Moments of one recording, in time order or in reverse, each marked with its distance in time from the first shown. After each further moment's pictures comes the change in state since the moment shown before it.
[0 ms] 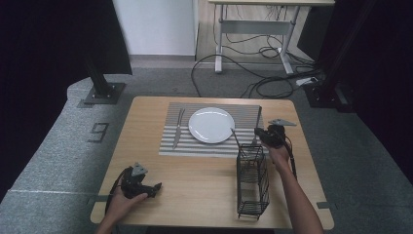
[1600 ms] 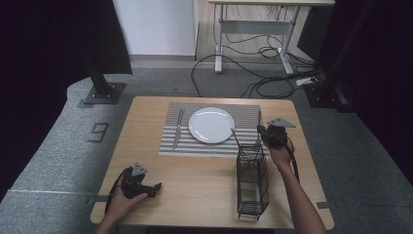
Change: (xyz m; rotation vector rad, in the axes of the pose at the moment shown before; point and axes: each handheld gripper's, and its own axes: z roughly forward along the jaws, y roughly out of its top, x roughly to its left) left arm 0.000 0.000 0.000 0.000 0.000 0.000; right arm 0.027 0.013 -0.027 -0.044 -0.112 -0.151
